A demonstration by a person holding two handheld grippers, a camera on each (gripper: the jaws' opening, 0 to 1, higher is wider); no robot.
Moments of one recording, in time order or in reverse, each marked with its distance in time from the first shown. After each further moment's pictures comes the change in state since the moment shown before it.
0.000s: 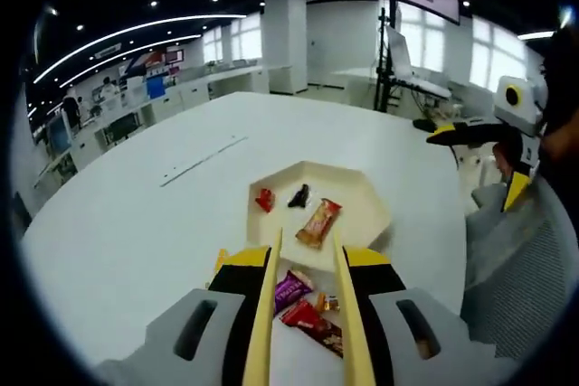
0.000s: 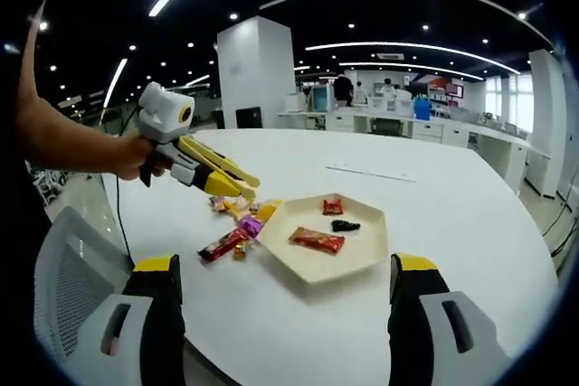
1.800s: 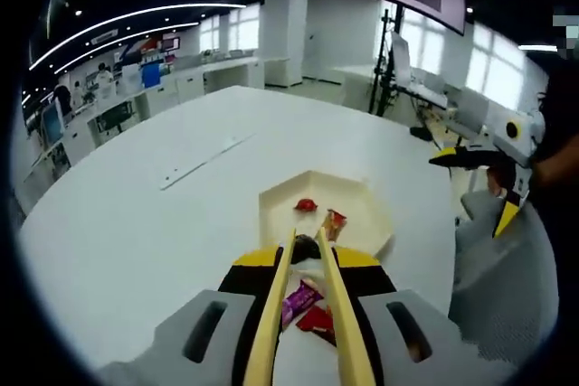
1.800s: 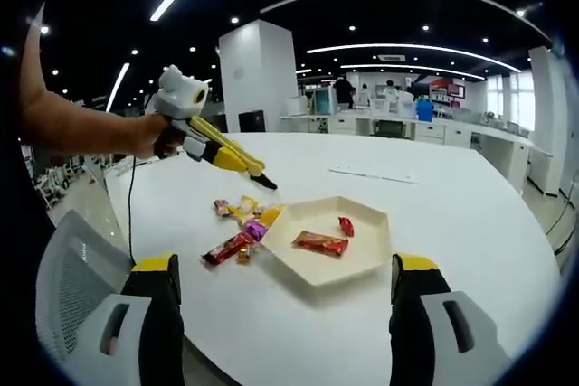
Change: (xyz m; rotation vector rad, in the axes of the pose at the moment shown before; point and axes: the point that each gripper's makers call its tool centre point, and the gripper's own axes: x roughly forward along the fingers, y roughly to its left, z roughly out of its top) left arm 0.010 0.020 0.043 -0.038 0.039 -0.097; right arm -0.001 0.003 0.003 0.008 -0.019 0.014
